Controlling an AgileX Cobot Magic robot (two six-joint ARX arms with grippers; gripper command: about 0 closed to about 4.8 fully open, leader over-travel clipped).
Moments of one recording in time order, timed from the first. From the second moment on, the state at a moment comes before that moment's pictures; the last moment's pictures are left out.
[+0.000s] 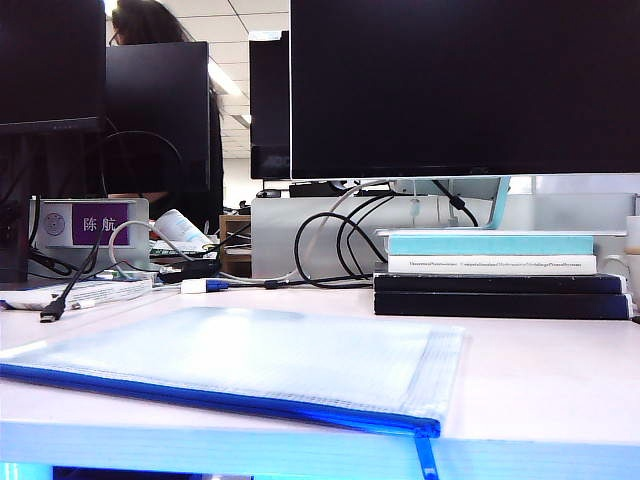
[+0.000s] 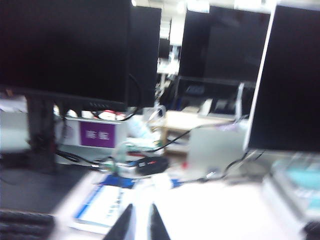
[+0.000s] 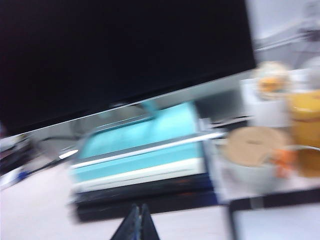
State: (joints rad) left arm -0.14 0.24 0.49 -0.08 -0.06 -0.03; right arm -0.07 0.35 0.40 -0.04 -0.11 0.31
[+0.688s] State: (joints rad) left arm -0.14 0.61 0.70 -0.41 0.33 0.12; right arm -0.07 0.97 0.68 -0.49 -0.76 0.24
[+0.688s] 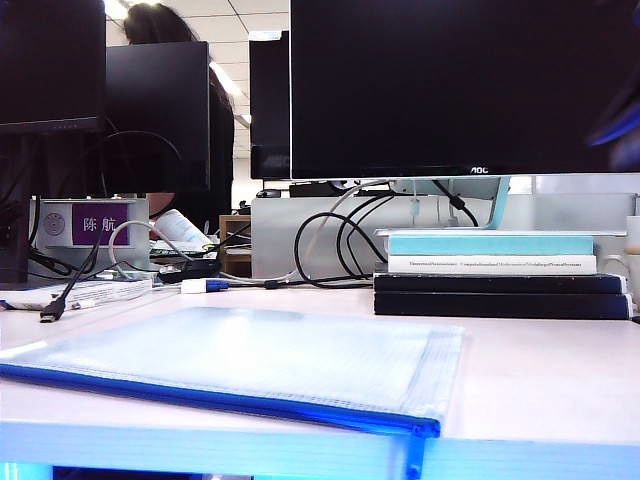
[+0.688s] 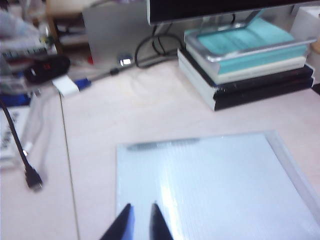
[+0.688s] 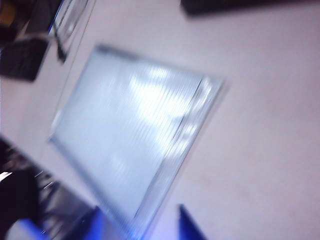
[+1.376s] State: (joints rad) left arm -0.36 0.85 0.70 -0.27 0.17 0.10; right arm 0.29 1.51 0.68 -0.30 -0.75 0.28
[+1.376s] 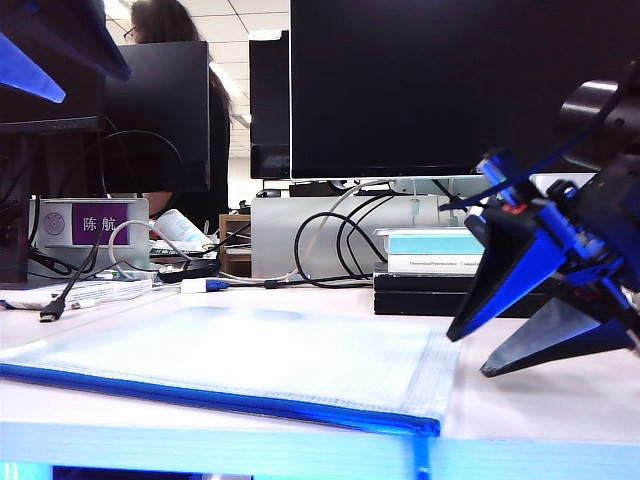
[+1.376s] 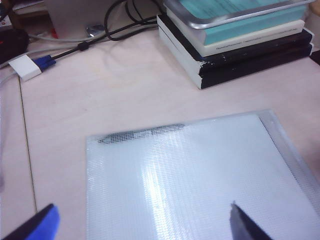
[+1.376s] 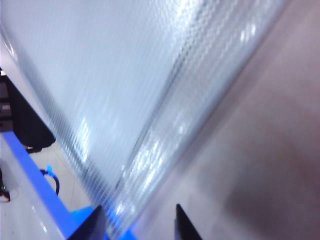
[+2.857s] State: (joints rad) left arm -0.65 0.55 0.70 -0.54 0.18 -0.21; right arm 0.38 1.73 0.72 0.98 -1.02 1.14
